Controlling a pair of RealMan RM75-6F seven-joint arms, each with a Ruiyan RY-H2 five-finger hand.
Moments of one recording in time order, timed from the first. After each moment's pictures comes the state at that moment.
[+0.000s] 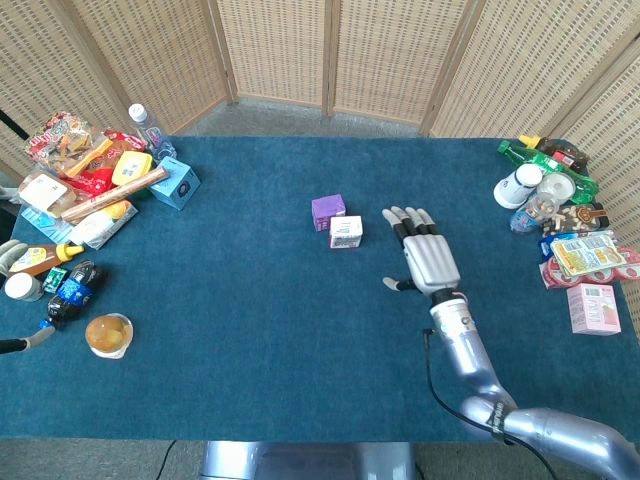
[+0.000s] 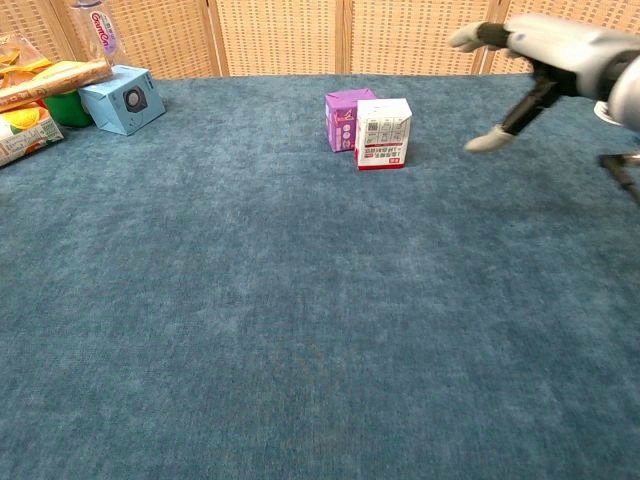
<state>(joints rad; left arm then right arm) -0.15 -0.75 -0.09 -1.95 1.38 1.38 -0.16 0.67 -1.52 0.36 -1.58 -1.00 1.06 -0.42</state>
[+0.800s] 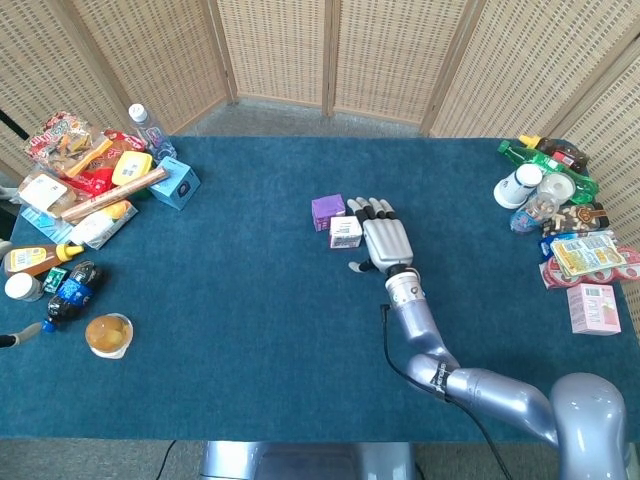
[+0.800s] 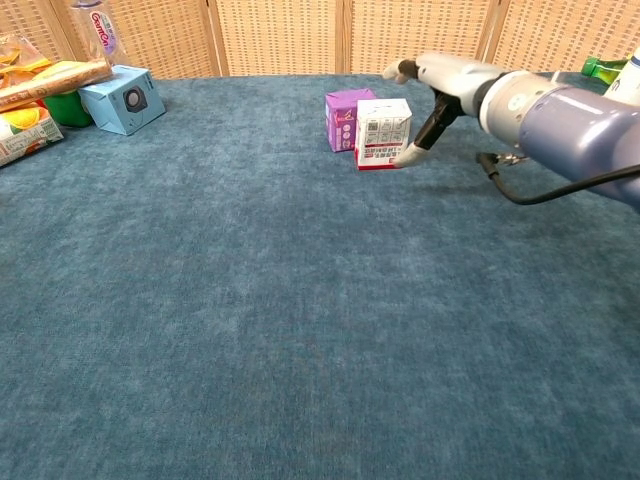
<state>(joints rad) -0.15 -0.76 -0.10 -1.92 1.31 1.36 -0.16 0.90 -1.76 0.40 -1.21 -0.82 0.92 -0.44</state>
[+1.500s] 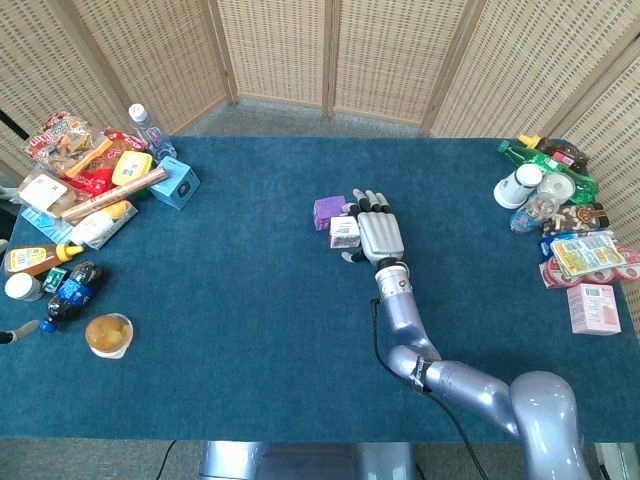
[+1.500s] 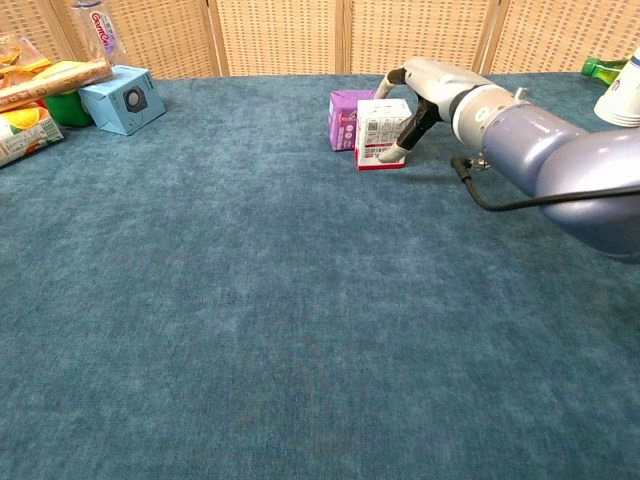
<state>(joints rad) -0.15 -0.77 -0.11 -1.89 1.28 1.33 -0.17 0.97 -1.90 0.42 -0.95 -0.85 0.92 -0.32</state>
